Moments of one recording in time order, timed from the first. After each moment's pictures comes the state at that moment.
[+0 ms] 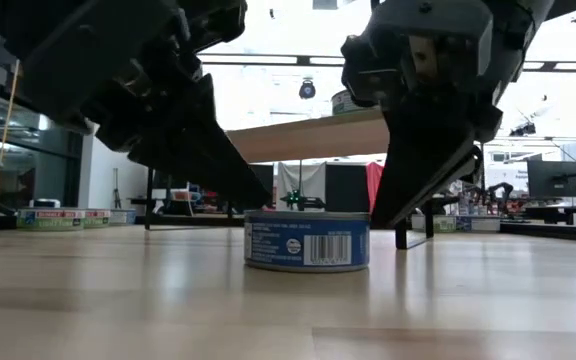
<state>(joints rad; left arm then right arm) -0.59 1.95 1.06 0.01 -0.65 -0.50 0.44 1.87 1.12 -0.31 0.20 0.94</state>
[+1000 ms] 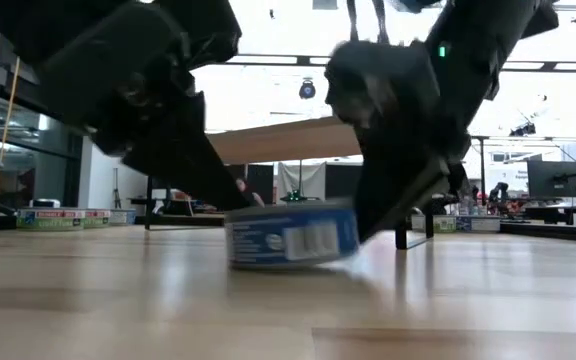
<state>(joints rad) -0.56 1.93 1.03 -0.08 -0.59 -0.60 0.41 1.92 1.15 -0.27 0.23 0.99</state>
